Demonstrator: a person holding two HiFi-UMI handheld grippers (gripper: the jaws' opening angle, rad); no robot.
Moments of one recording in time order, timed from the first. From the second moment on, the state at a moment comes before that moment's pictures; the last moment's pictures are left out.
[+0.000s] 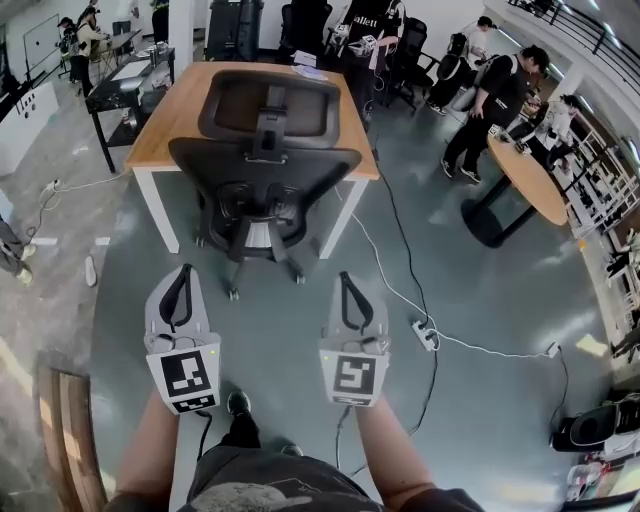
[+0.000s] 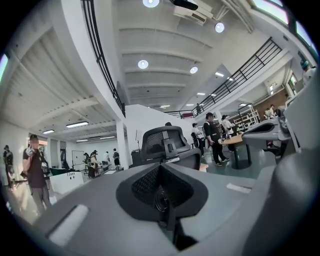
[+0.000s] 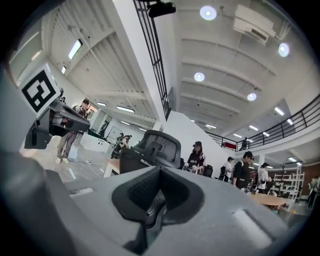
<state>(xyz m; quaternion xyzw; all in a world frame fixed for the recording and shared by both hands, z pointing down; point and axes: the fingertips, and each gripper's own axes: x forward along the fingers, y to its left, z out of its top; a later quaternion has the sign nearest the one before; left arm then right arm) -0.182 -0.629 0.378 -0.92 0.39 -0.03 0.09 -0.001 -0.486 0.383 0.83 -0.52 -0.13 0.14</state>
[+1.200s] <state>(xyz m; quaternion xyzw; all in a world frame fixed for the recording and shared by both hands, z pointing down) -0.270 -0.426 0.361 -0.93 0.37 -0.02 0.04 -0.107 -0.320 0.361 0.80 -0.58 -0.10 0.10</state>
